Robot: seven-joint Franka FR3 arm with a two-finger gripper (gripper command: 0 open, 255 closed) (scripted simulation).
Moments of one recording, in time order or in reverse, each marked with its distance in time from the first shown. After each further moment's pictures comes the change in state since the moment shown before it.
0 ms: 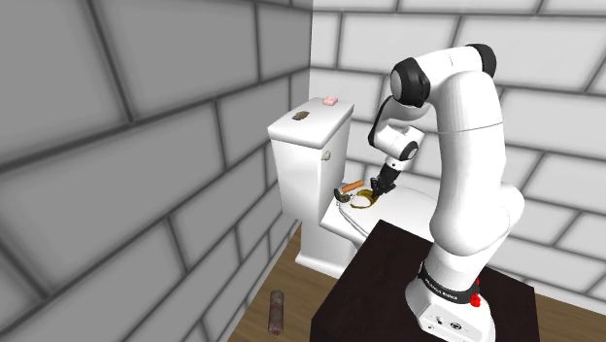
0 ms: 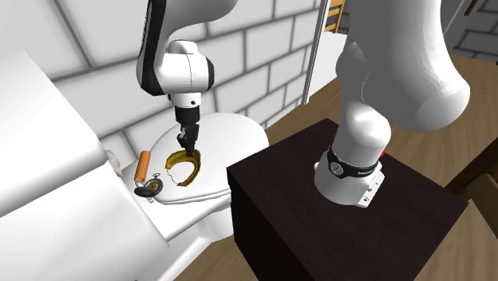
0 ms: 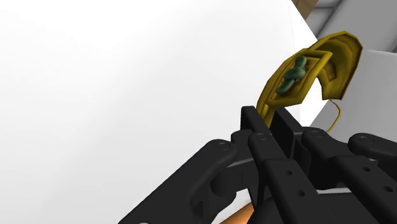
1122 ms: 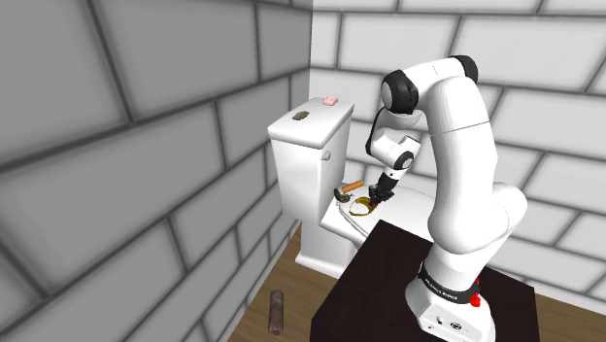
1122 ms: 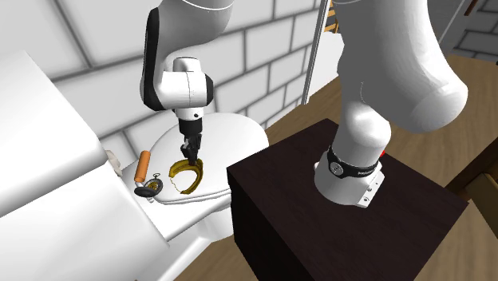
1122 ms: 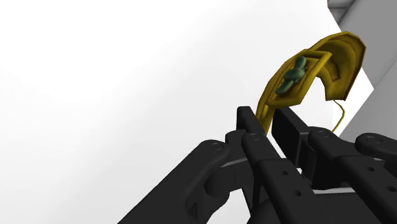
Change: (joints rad) arm -0.057 0.120 0.074 0.043 0.117 0.036 -0.095
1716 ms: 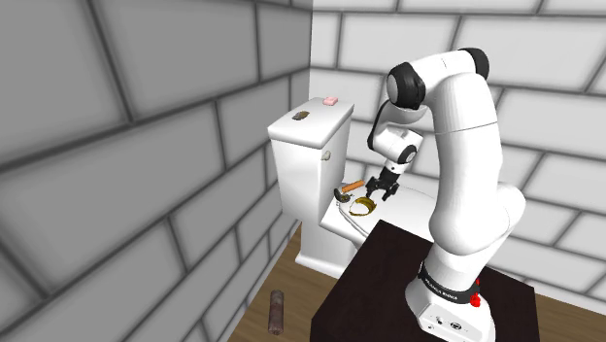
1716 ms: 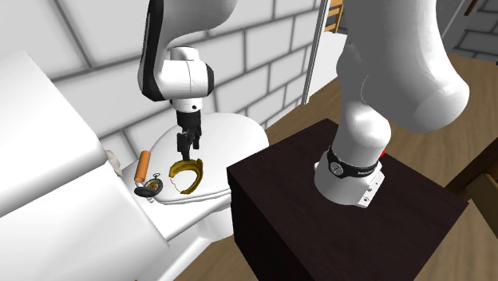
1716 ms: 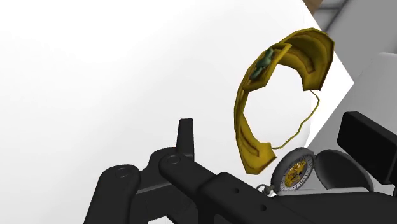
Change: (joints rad) arm 0.035 -0.075 -0.048 -0.028 -0.075 -0.024 0.058
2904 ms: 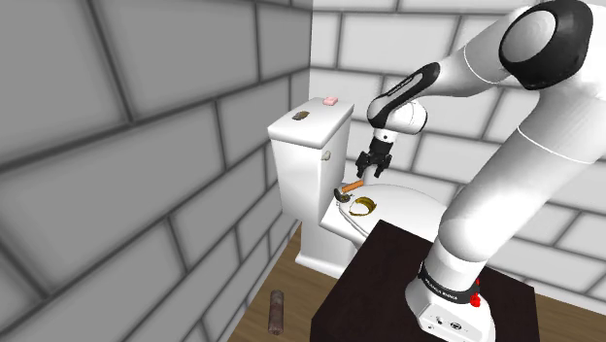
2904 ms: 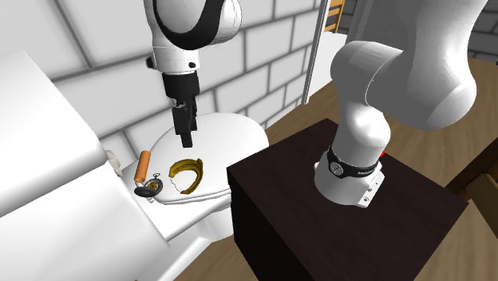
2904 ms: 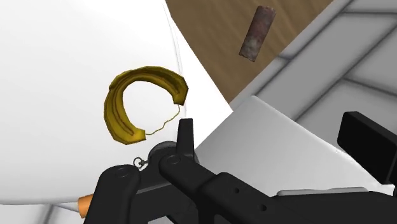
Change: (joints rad) arm 0.223 -0.732 -0.040 -0.306 -0.817 -0.064 0.643
